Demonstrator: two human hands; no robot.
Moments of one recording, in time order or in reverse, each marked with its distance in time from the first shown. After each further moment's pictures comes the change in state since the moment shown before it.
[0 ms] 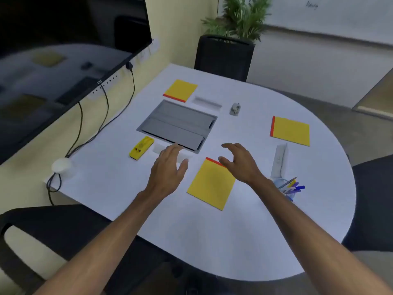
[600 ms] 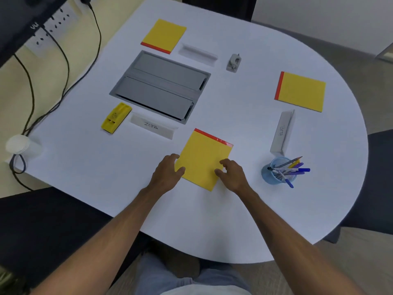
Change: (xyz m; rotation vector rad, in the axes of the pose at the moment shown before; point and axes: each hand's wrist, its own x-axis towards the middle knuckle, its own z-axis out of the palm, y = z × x) left_hand 0.018 -0.042 0.138 -0.037 -0.499 -0.453; right_hand -0.007 0.120 0.109 0.171 -0.280 0.470
